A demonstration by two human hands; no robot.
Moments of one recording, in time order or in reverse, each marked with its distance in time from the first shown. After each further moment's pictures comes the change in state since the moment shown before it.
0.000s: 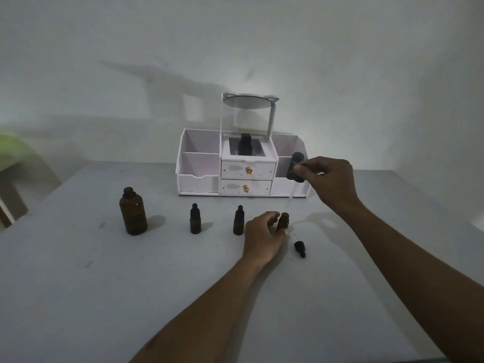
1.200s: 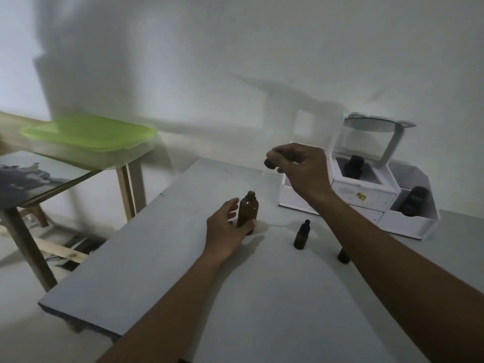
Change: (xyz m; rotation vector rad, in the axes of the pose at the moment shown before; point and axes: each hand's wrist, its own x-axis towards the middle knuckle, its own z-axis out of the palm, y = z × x) left_hand -0.030 -0.110 -0.271 -0.046 0.444 -0.148; right_hand 0.012 -0.179 0.225 0.409 -0.277 -0.138
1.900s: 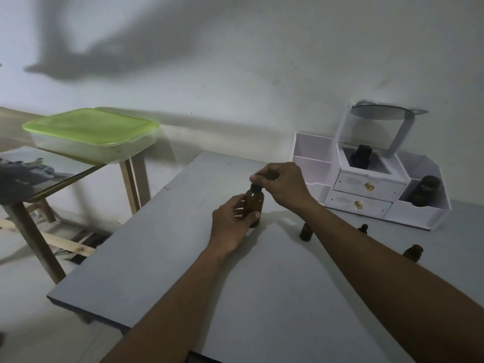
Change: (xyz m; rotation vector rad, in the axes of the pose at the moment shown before) left_hand 0.000 -0.001 0.000 0.042 -0.039 0.027; right_hand -0.015 0.045 0.044 -0.212 -0.208 0.064
